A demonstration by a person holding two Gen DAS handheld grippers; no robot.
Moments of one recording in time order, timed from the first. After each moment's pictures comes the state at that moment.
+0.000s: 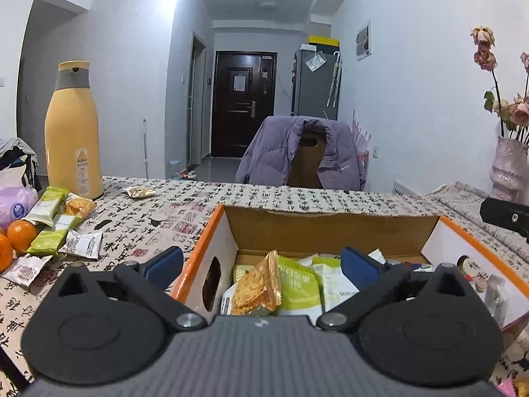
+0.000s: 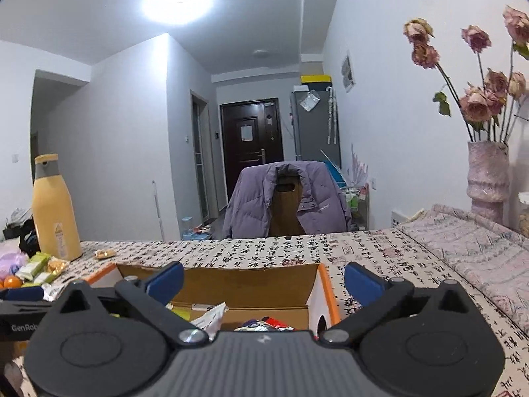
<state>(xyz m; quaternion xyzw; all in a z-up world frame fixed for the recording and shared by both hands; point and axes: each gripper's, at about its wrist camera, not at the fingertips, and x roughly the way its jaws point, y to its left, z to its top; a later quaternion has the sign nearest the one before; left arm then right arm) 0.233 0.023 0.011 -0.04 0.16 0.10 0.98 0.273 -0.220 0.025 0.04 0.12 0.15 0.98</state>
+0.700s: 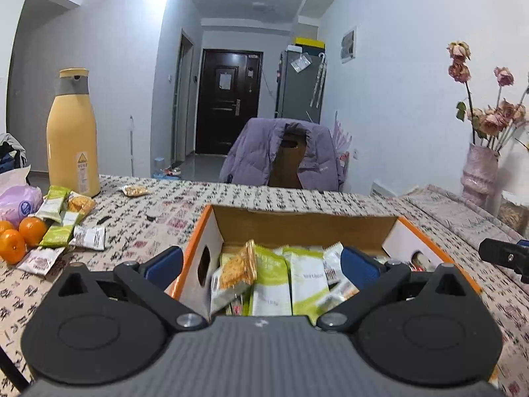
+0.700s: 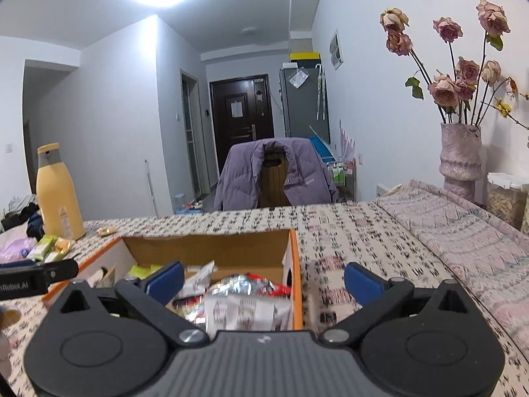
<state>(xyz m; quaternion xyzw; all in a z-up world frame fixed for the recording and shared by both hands) 0.171 0.010 0.036 -0.05 0.17 0.07 0.98 0.211 -0.259 0.034 0.04 0.17 0.14 0.97</state>
